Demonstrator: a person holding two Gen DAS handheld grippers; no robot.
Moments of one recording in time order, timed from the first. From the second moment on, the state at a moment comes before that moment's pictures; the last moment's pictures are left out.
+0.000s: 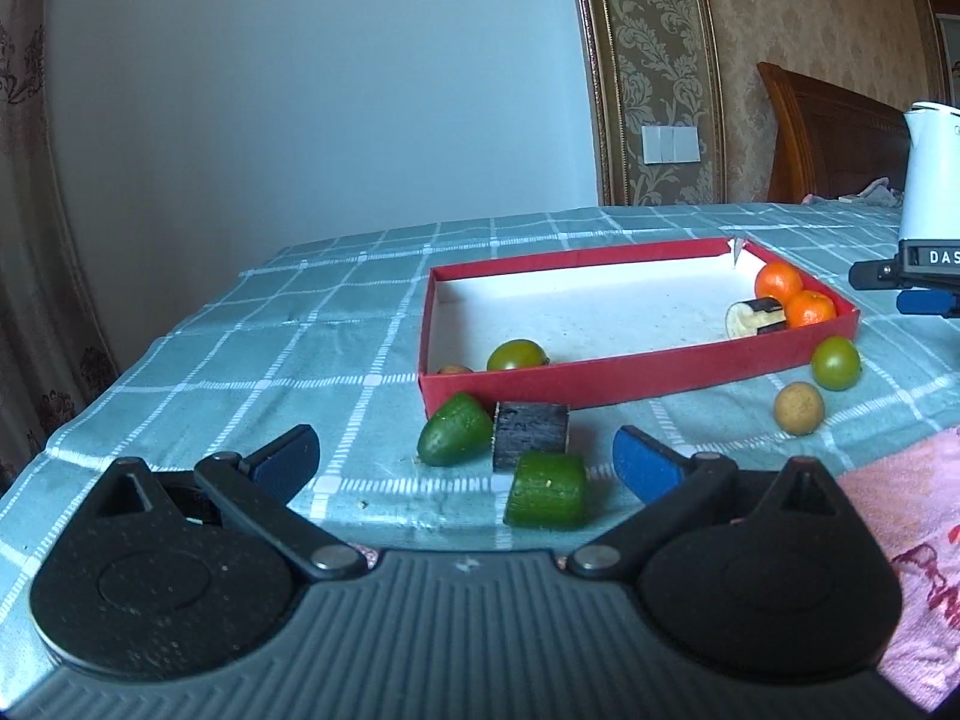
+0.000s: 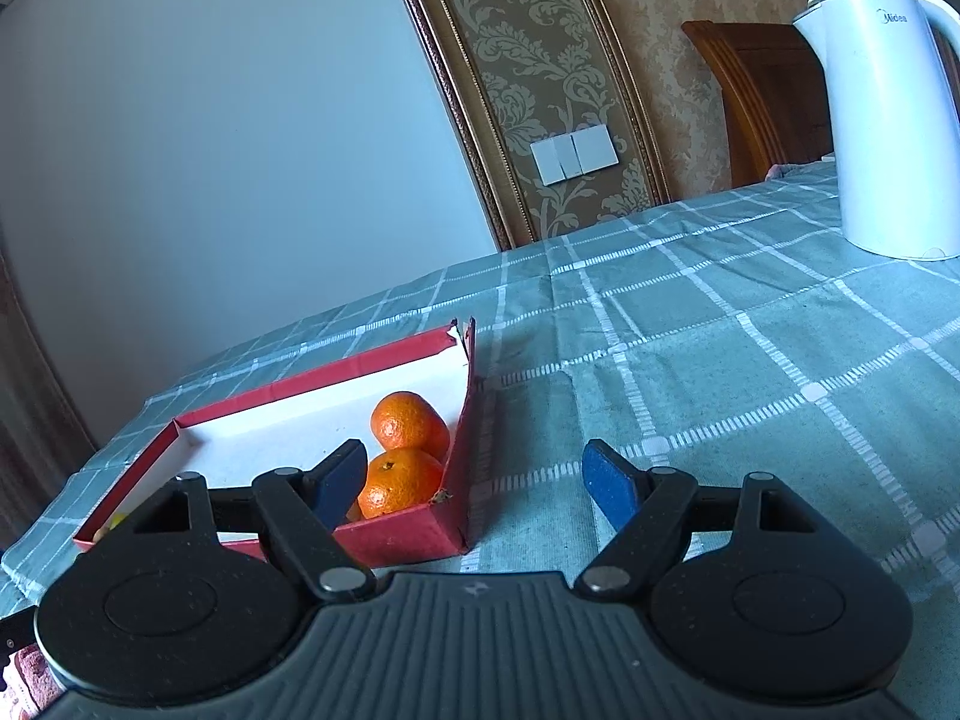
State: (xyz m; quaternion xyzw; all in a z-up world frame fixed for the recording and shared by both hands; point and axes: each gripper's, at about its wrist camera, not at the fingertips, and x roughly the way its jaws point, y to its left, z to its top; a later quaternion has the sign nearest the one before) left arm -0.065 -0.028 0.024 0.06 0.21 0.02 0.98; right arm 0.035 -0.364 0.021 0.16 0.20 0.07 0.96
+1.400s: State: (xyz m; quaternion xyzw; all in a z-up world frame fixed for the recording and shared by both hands) left arm -0.028 -0.036 0.004 0.01 0.31 0.02 0.95; right arm 0.002 -0.326 0.014 0.00 0.32 0.08 0.94
